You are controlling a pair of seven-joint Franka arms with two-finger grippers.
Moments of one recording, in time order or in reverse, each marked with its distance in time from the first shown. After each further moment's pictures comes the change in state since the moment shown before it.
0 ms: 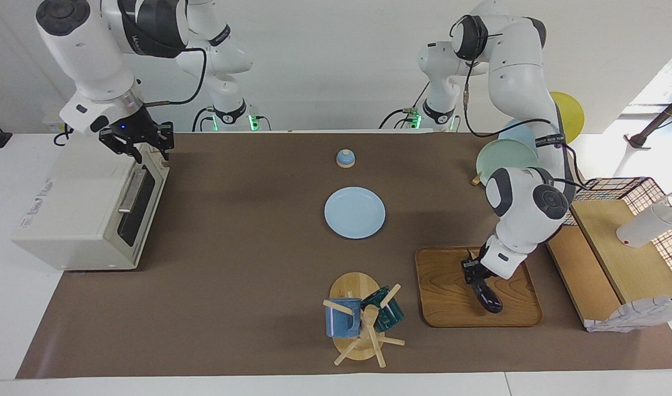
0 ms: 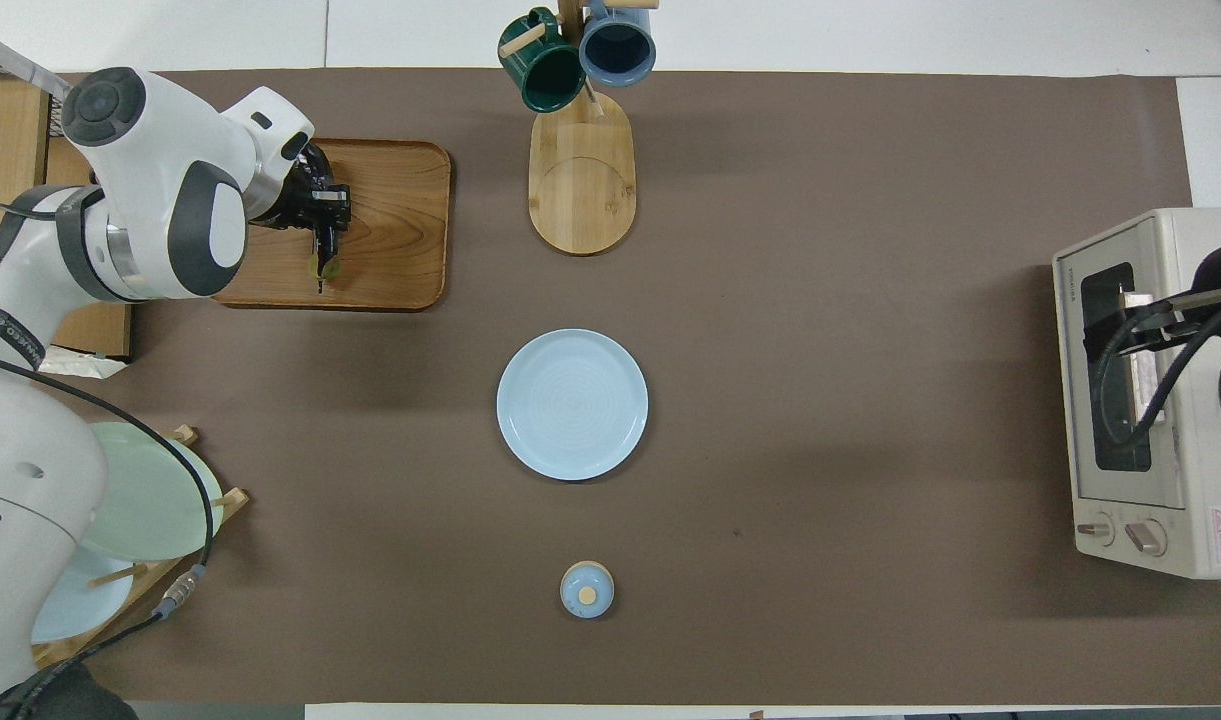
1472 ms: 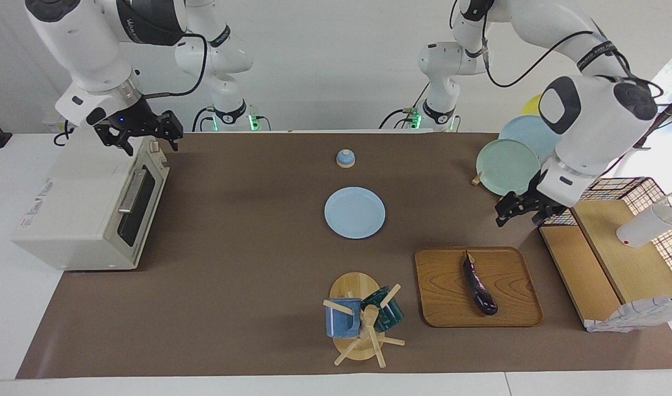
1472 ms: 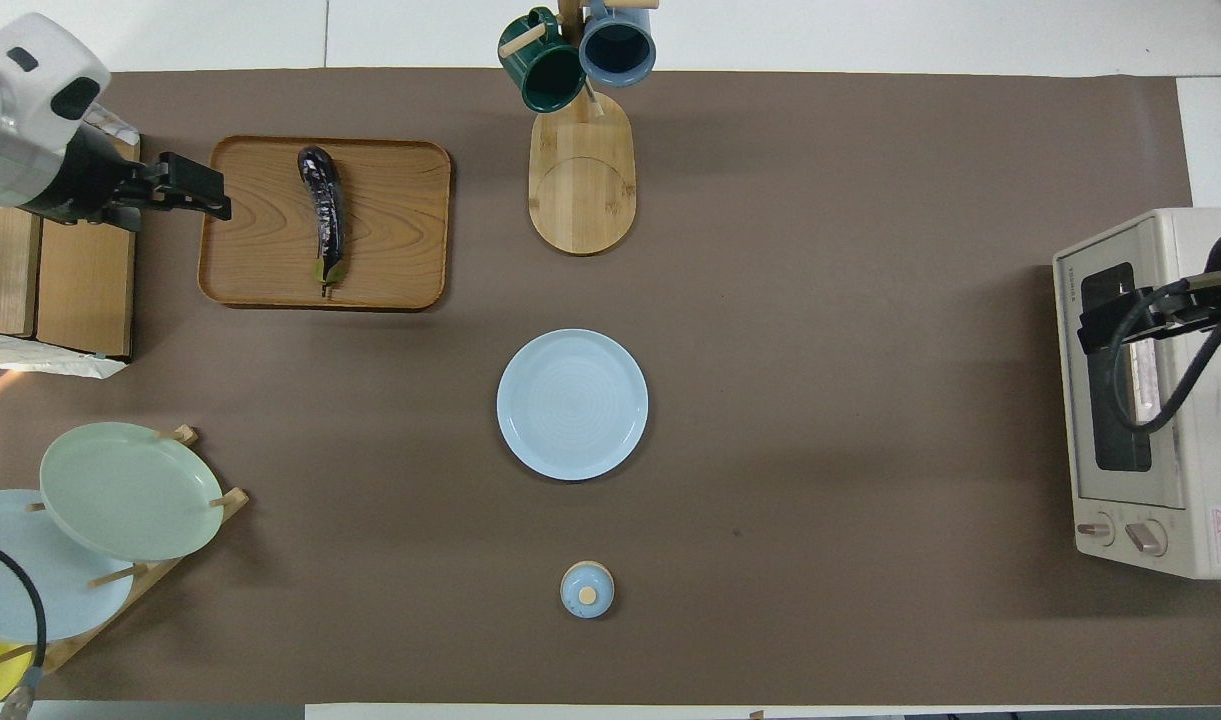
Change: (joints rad) left arm 0.069 -0.383 0.017 0.029 0.002 -0.439 0.040; right arm 0.023 0.035 -0.010 0.111 0.026 -0.092 0.021
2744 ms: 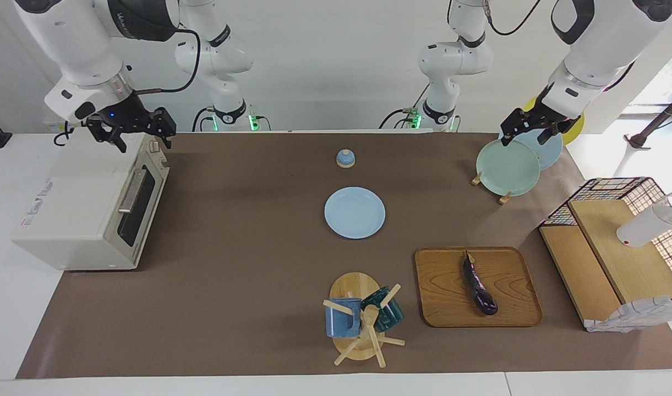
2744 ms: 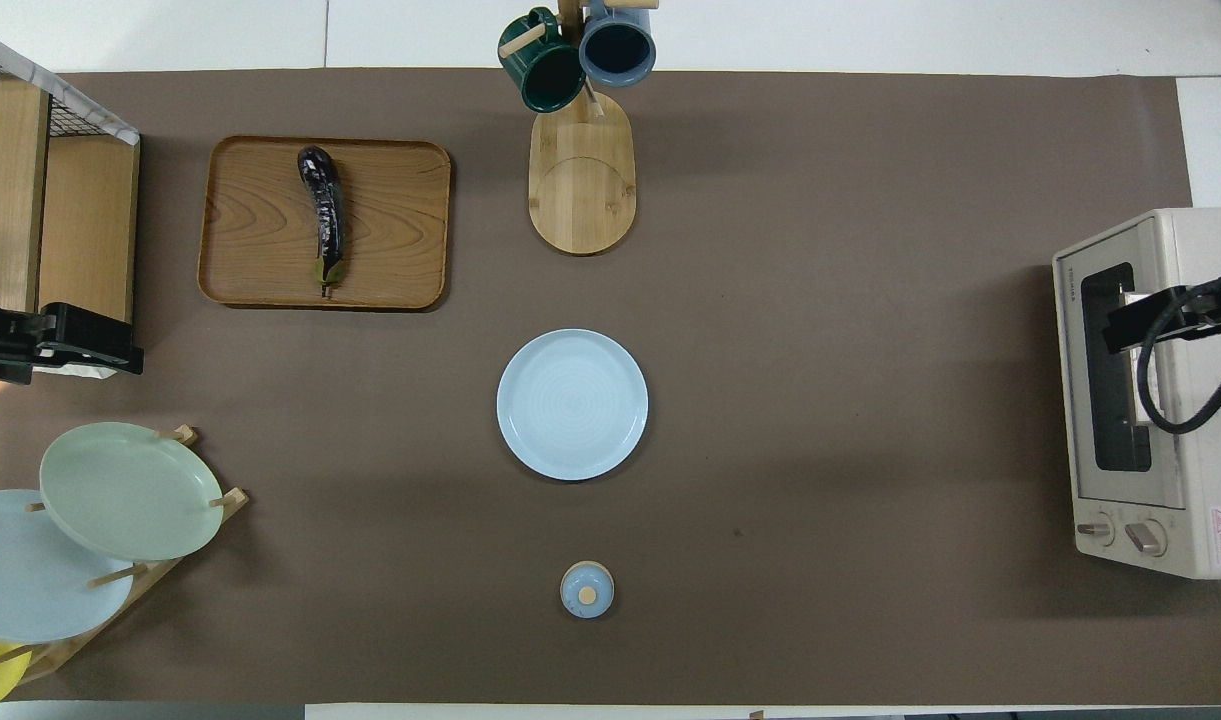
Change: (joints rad) left arm 0.042 -0.290 -0.036 -0.185 0.045 -0.262 0.001; right arm -0.026 -0.010 -0.008 0.000 0.000 0.000 0.001
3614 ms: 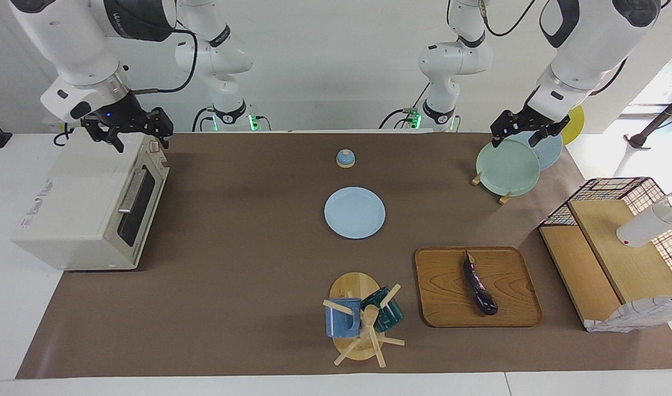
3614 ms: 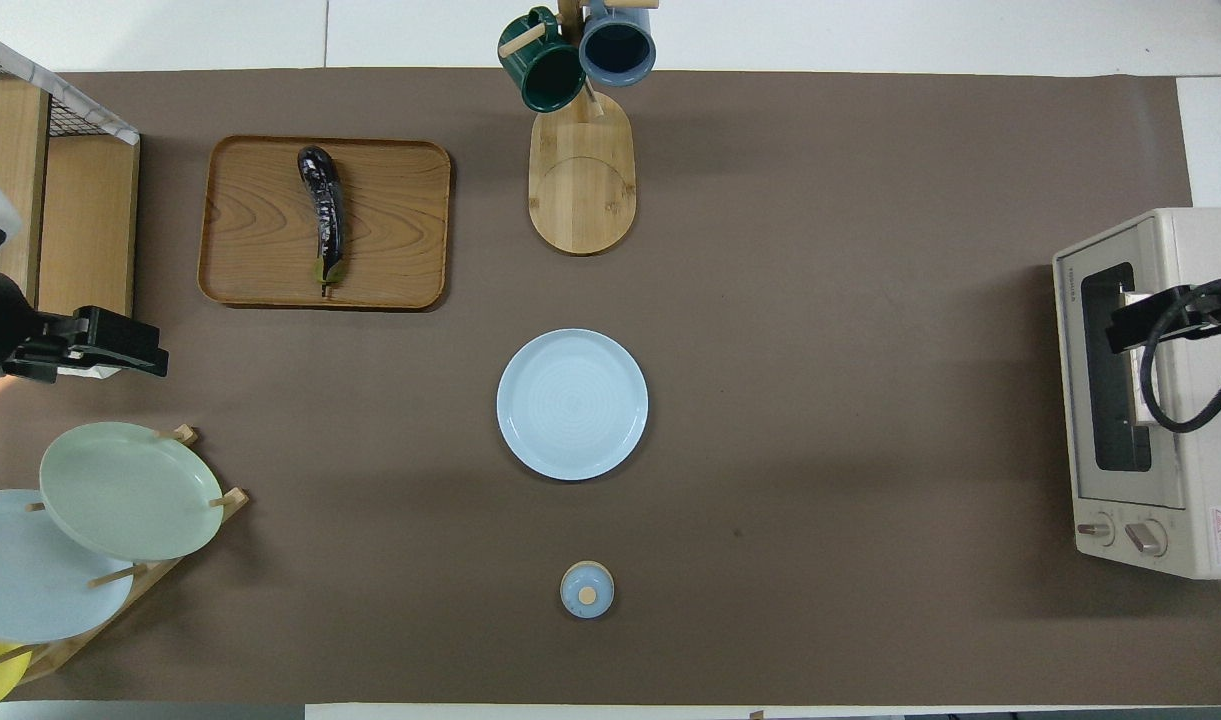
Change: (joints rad) left arm 0.039 0.000 -0.060 -0.014 0.000 0.012 0.000; right arm -0.001 0.000 0.003 0.000 0.000 0.000 0.000
